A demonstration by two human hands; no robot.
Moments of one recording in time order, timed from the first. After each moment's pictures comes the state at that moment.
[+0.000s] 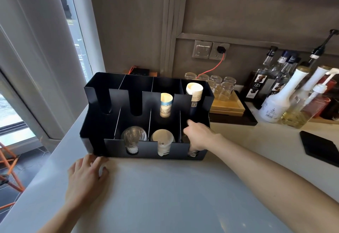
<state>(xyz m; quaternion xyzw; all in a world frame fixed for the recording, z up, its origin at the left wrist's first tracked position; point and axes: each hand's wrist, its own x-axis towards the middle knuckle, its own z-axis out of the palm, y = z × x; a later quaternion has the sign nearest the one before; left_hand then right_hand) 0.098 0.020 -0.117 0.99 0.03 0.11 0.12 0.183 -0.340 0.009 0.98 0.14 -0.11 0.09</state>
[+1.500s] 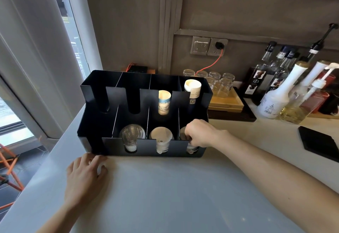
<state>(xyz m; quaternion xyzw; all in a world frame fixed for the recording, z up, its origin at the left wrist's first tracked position) 0.097 0.018 -0.112 0.99 0.03 0.11 0.12 0.175 -0.349 0.020 0.97 0.20 -0.10 0.07</state>
